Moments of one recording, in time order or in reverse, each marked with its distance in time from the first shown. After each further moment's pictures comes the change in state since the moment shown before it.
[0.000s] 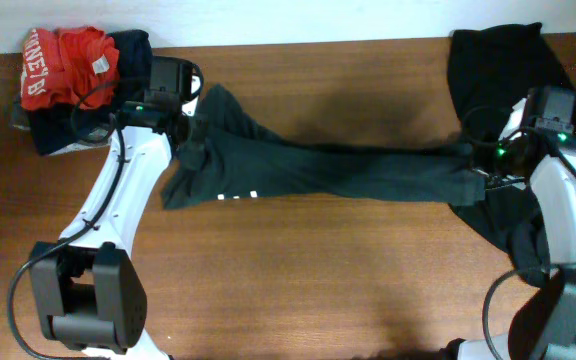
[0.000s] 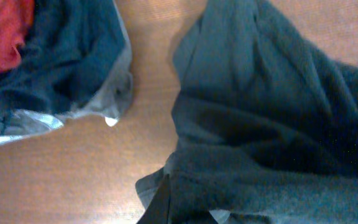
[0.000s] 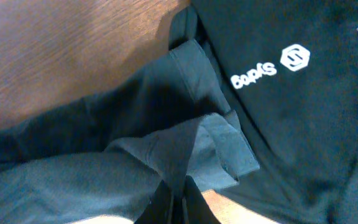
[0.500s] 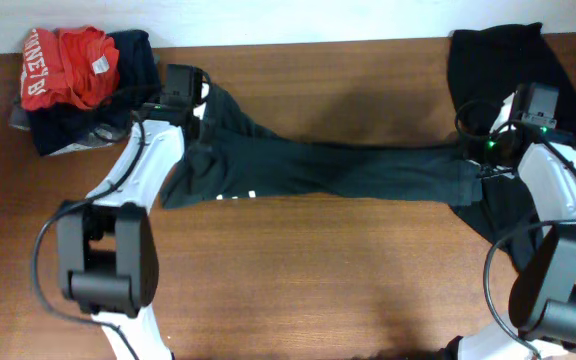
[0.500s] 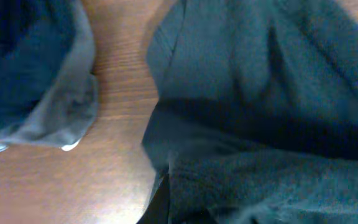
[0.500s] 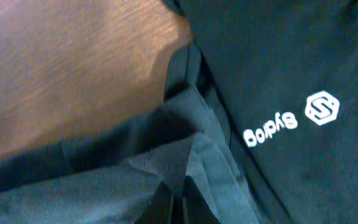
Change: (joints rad) left arm -0.001 0.192 -0.001 0.132 -0.010 -0.004; right arm 0.001 0.145 0.000 0.191 0.000 0.000
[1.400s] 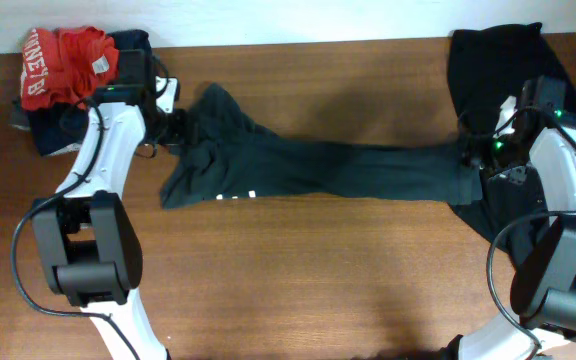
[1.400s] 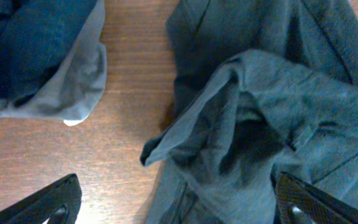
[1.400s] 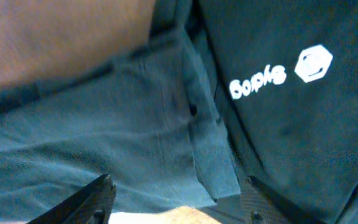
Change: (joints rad) left arm 0.161 0.051 0.179 -0.251 0.283 0.010; right arm -0.026 0.049 0.139 -0.302 -0.013 -0.148
